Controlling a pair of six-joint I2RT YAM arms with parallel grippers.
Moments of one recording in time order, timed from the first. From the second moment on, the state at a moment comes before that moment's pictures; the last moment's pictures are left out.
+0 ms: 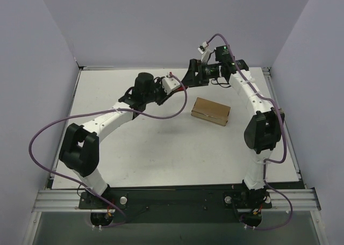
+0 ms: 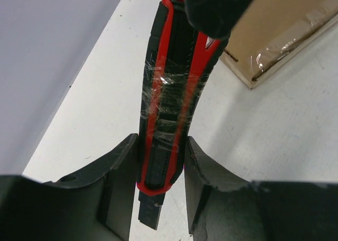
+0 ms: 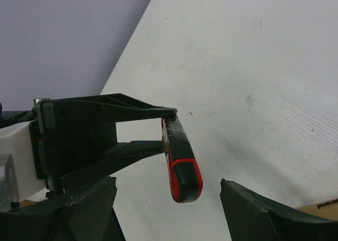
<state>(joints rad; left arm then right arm) -0.53 1.68 1.28 -0.01 0.27 0.51 0.27 1.99 1.93 -0.71 -0.83 0.17</state>
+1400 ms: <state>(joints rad) -0.57 1.70 1.31 0.10 0.29 0.22 0.31 1.99 1.93 -0.66 -0.81 0.21</state>
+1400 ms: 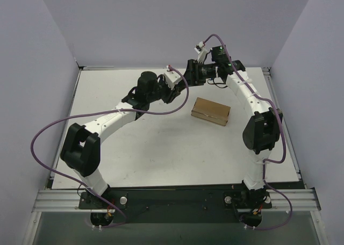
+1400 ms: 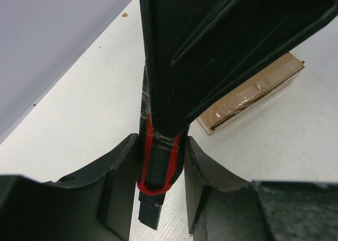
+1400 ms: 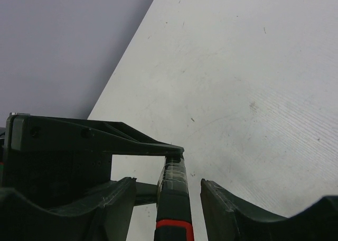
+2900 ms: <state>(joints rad) -0.55 1.67 1.26 0.12 0.24 0.22 0.22 1.98 1.93 -0.68 -0.66 0.12</state>
